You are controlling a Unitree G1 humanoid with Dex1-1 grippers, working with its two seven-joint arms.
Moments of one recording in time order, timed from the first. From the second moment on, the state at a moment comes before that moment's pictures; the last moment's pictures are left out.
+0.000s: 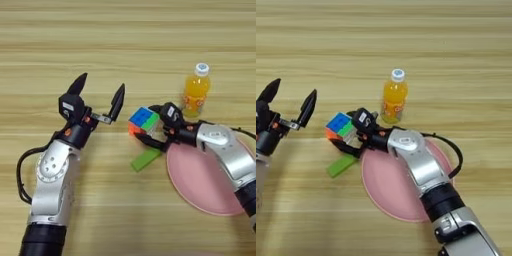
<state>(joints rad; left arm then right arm) -0.03 0.09 0.00 -0.03 -0.26 -0.27 -0.41 -0.36 -0.21 0.30 0.23 0.07 0.09 0.74</state>
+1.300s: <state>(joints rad) -0.03 0.09 0.00 -0.04 -0.26 -0.27 -0.41 0.06 -0.60 -0.05 -0.19 0.27 0.15 0.90</state>
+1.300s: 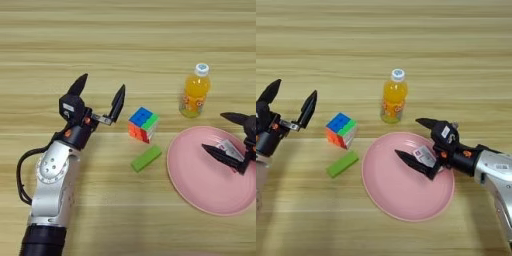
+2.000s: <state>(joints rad) -0.04 0.09 -0.01 -0.02 -0.26 -0.27 -0.42 0.11 -0.63 -0.05 -0.12 0.24 0.10 0.90</state>
